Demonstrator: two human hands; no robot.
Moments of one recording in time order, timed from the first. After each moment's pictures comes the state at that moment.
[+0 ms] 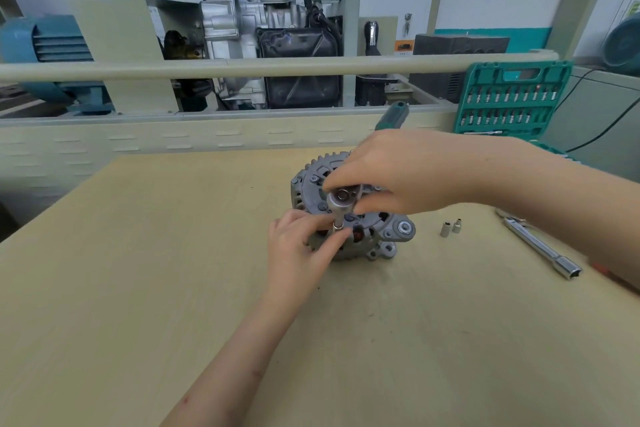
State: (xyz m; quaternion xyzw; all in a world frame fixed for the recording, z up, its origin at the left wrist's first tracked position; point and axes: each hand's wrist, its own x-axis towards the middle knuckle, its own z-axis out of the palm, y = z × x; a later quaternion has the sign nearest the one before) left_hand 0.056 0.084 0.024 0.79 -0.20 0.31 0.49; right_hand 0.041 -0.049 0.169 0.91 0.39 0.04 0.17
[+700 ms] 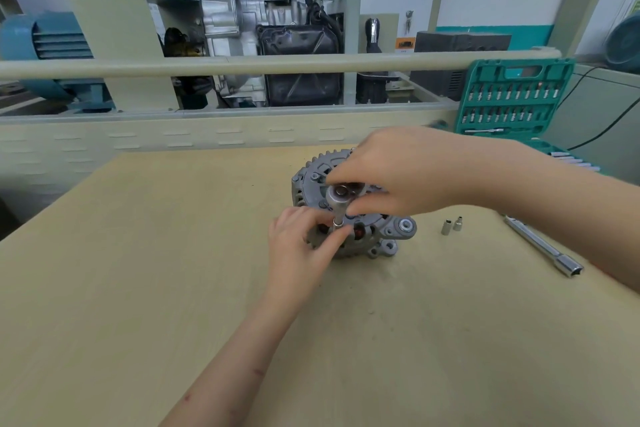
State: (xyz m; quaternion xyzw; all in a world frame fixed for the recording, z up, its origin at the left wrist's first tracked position) left_hand 0.055 0.085 0.024 0.79 -0.20 0.30 0.48; right_hand 0.036 -0.046 0.167 0.91 0.37 0.06 0.19
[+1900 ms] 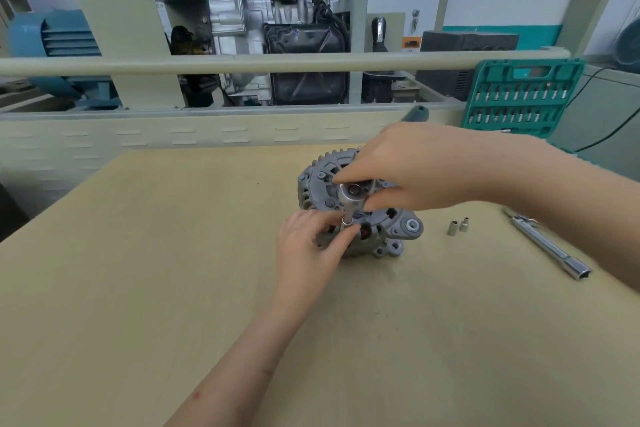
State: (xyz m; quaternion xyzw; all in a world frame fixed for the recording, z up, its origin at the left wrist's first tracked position) left_hand 0.057 0.081 0.018 0.78 -0.20 0.34 0.49; right_hand 0.038 -0.046 0.170 0.91 0.36 0.05 0.21
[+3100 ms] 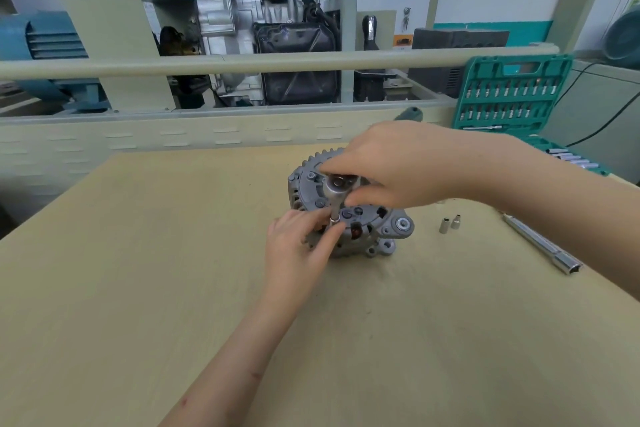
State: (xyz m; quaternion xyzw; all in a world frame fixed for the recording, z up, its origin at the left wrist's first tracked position) left_hand 0.054 0.084 0.023 0.80 -0.21 0.31 0.47; right_hand 0.039 -0.045 0.169 0.92 0.34 0.05 0.19
